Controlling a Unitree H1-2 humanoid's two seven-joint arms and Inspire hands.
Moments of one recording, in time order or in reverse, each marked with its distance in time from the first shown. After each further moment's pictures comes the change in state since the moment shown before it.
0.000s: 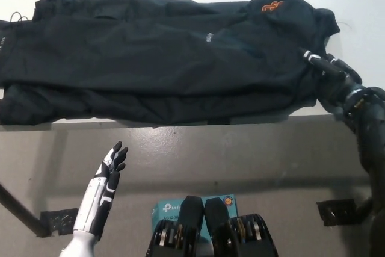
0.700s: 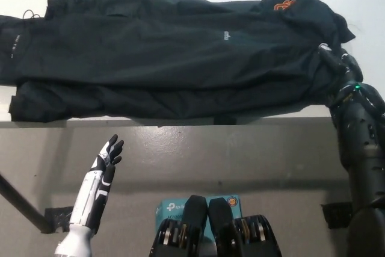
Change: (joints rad) left_arm -0.025 0.006 0.014 0.001 -0.009 -0.001 0.000; right_arm -0.012 0.064 -0.117 -0.033 -0.072 -0.169 -0.189
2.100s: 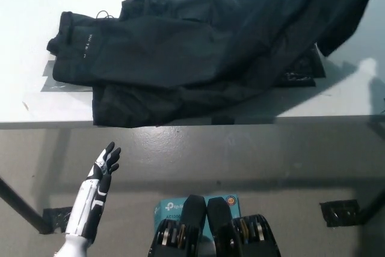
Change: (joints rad) left_arm 0.047 0.005 -0.001 -0.040 -0.010 -0.004 -0.007; right_arm -0.288 -0.170 0.254 -0.245 -0.102 0.044 0.028
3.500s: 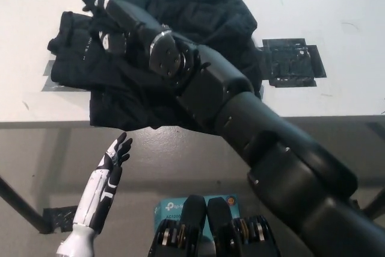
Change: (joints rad) left_arm -0.039 0.013 -0.039 -0.035 0.004 0.031 -0.020; right_arm -0.186 0.474 0.703 0.678 -0.576 -0.340 0.179
